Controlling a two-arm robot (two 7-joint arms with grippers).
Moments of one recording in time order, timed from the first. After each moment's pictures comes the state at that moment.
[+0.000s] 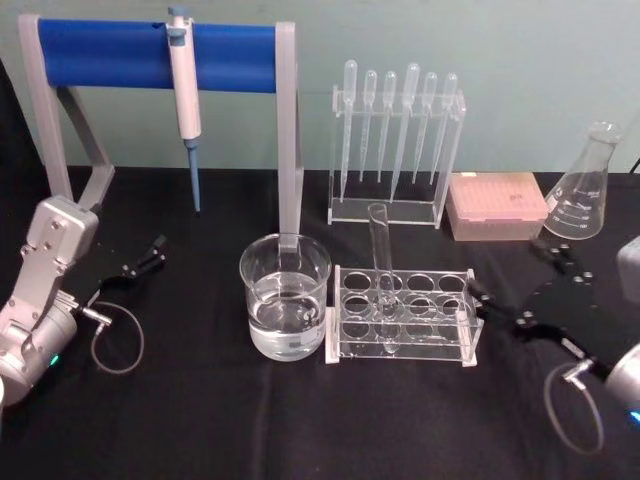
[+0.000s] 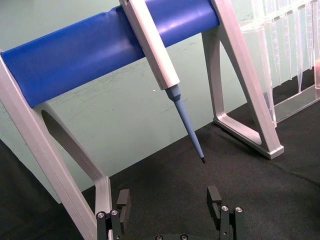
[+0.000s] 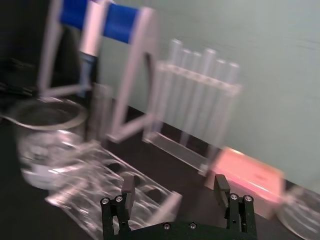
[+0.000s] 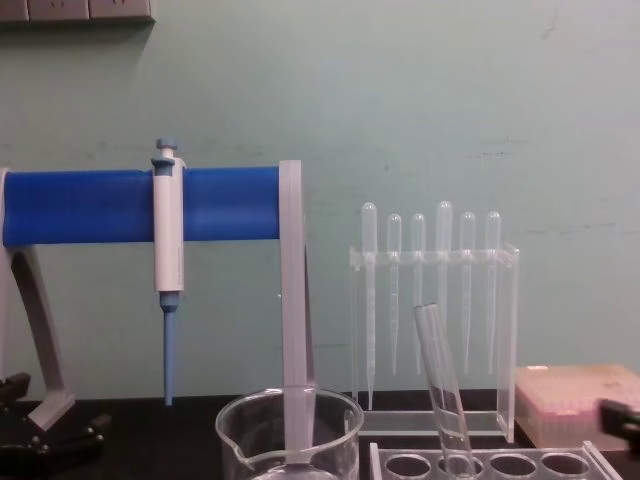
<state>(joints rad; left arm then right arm) -0.20 0.60 0.45 -1.41 -0.25 -0.12 0.03 -0.06 0.74 -0.33 -1.80 0.39 -0.07 0.11</state>
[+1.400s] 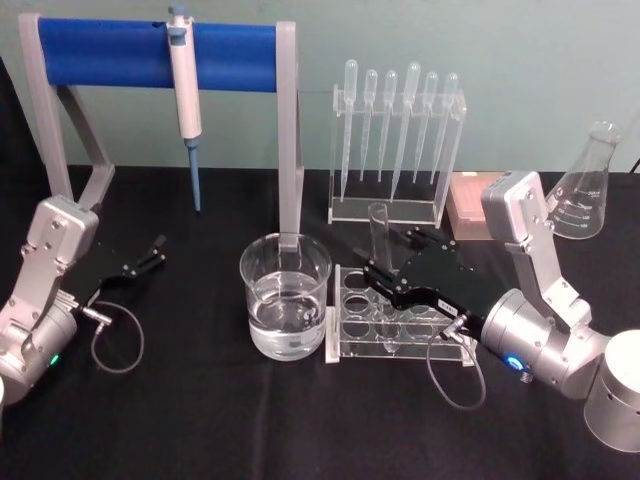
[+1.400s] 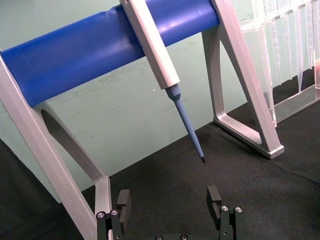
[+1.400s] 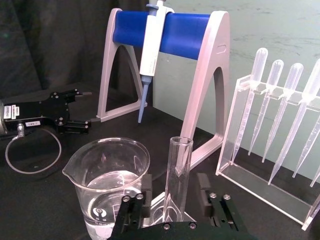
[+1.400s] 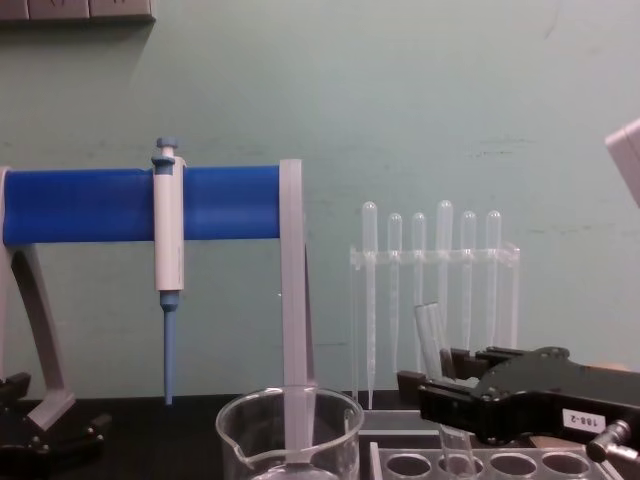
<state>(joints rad) -0.20 0.60 0.45 -1.41 -0.25 -0.12 0.03 0.20 0.46 -0.44 -1.63 0.35 0.10 0.34</state>
